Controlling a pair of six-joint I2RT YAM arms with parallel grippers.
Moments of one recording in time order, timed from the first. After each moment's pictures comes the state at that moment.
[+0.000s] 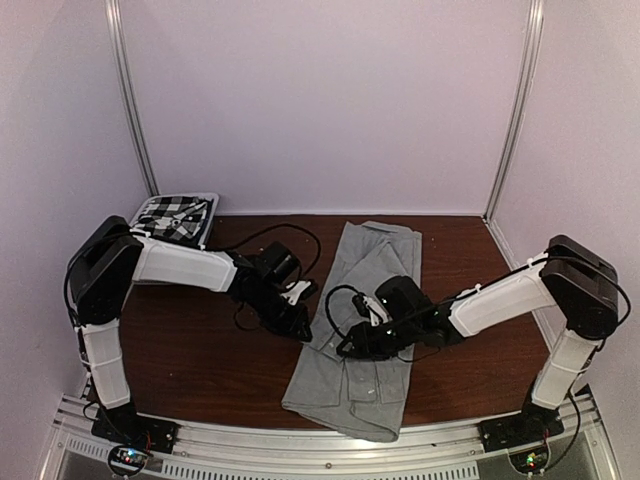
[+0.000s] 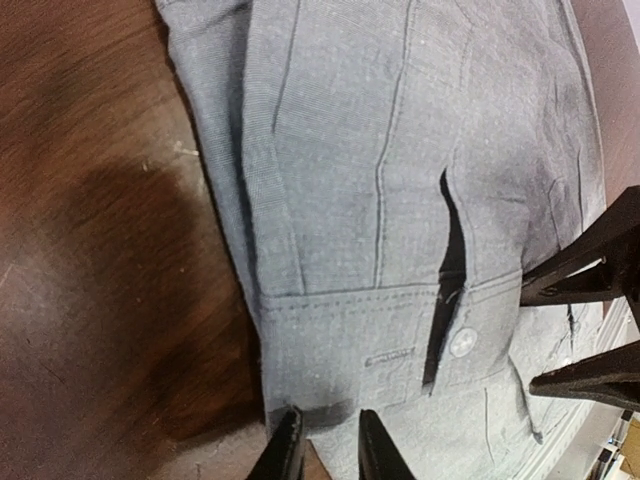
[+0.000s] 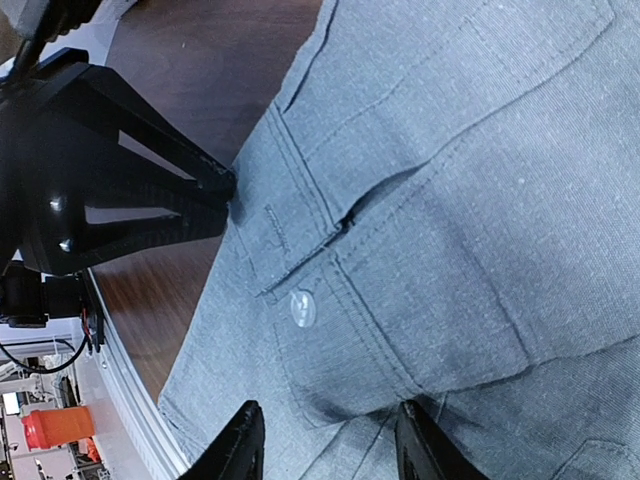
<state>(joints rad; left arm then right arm) -0.81 1.94 1.22 -0.42 0.39 -0.38 0.90 1.73 0.77 0.17 -0.34 0.80</state>
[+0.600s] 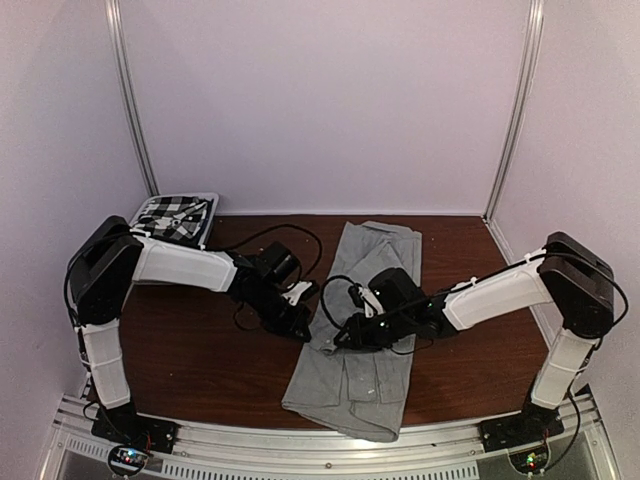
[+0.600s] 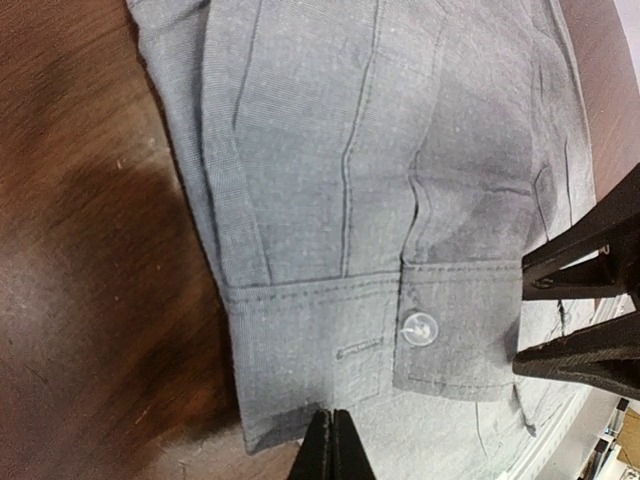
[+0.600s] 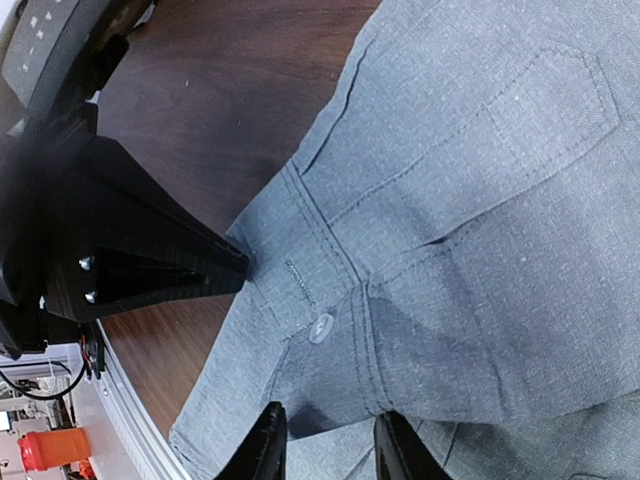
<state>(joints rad) -0.81 1.94 1.22 -0.42 0.42 -0.37 0.90 1.75 0.85 0.13 -0.29 0.81</state>
